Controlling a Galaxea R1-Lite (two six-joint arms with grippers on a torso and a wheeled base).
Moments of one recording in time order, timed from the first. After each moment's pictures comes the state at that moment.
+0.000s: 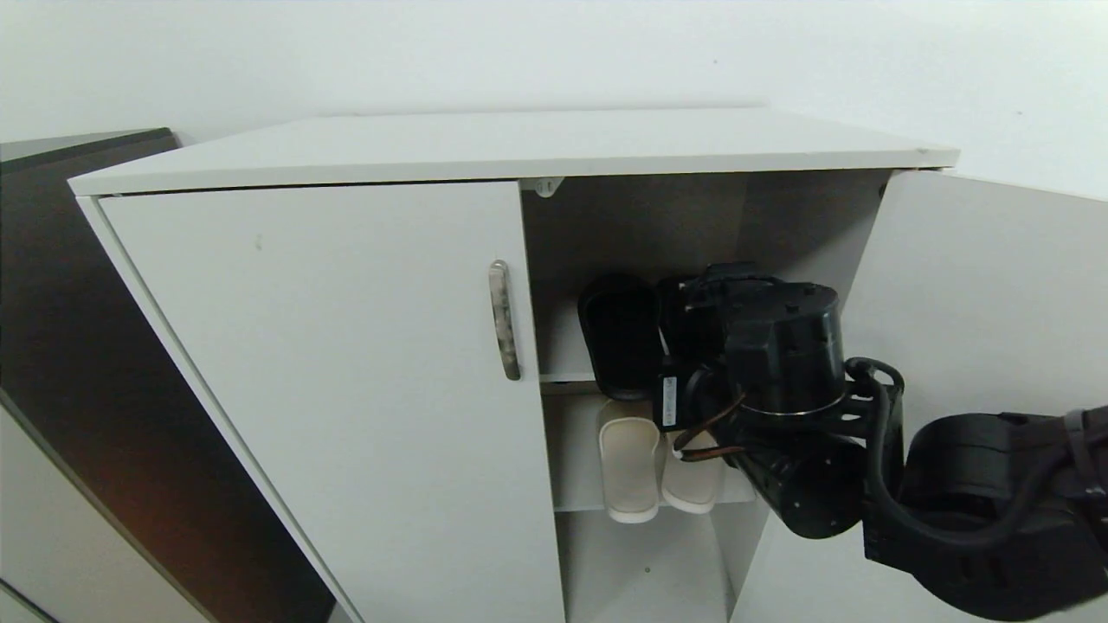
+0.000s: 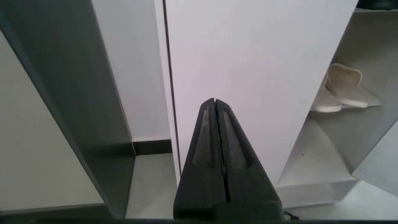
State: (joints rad) left arm 0.00 0.00 0.00 0.00 -0.02 0.00; right arm 0.88 1.80 -1.02 -0.52 -0.69 0.21
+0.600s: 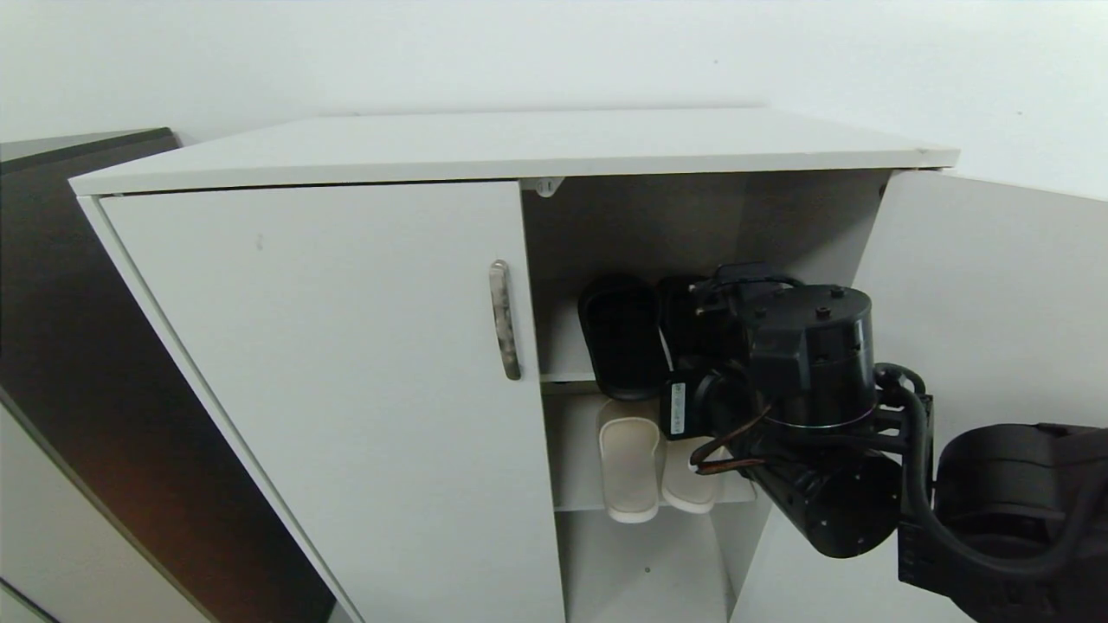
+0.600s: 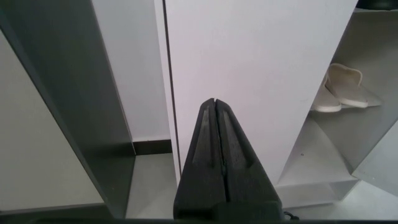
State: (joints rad) left arm 0.00 0.00 0.00 0.00 -0.02 0.00; right arm 0.91 1.77 -0.99 -0.52 -0.69 0.20
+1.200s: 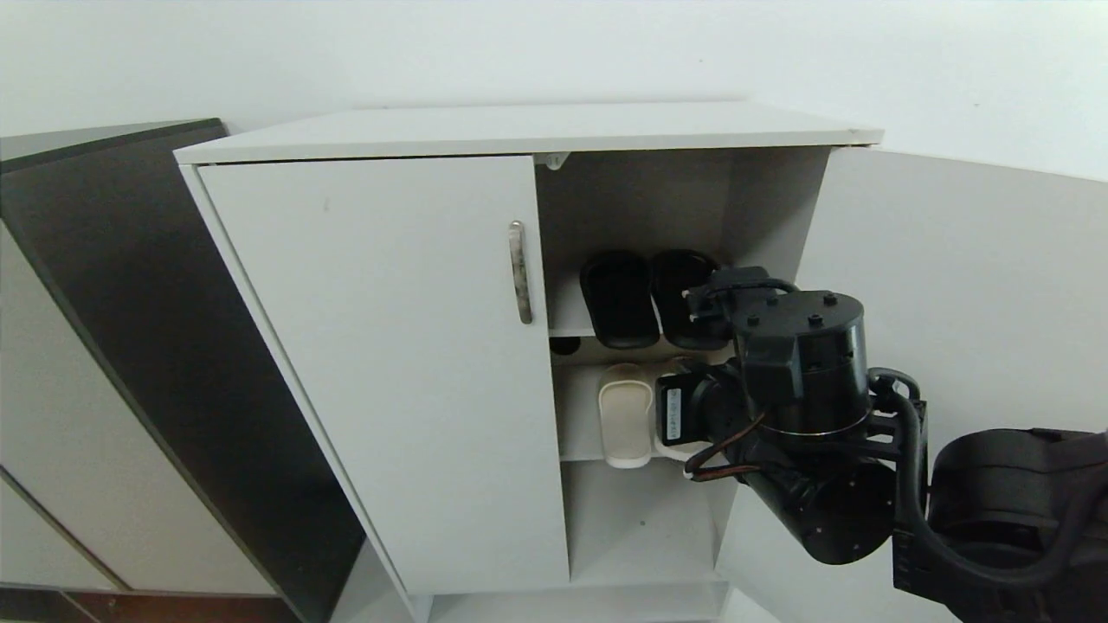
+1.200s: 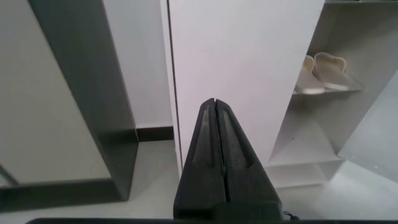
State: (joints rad) left arm 0.00 0.00 0.00 0.00 -0.02 0.00; right arm 0.91 1.77 -0.98 -0.53 -0.69 0.20
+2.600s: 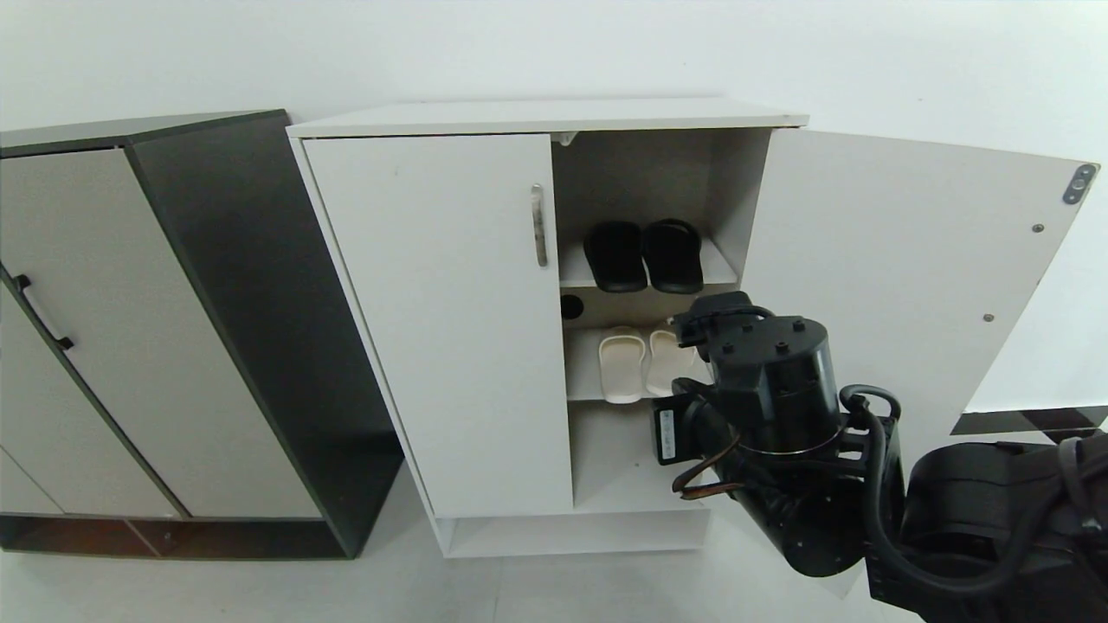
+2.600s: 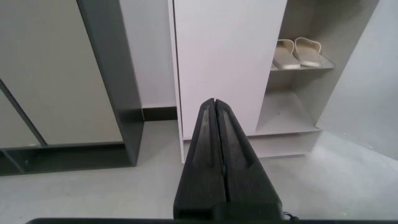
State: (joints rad) left arm 0.00 0.00 0.00 0.00 -0.02 0.00; right arm 0.91 1.81 -0.96 -0.53 -0.69 0.19
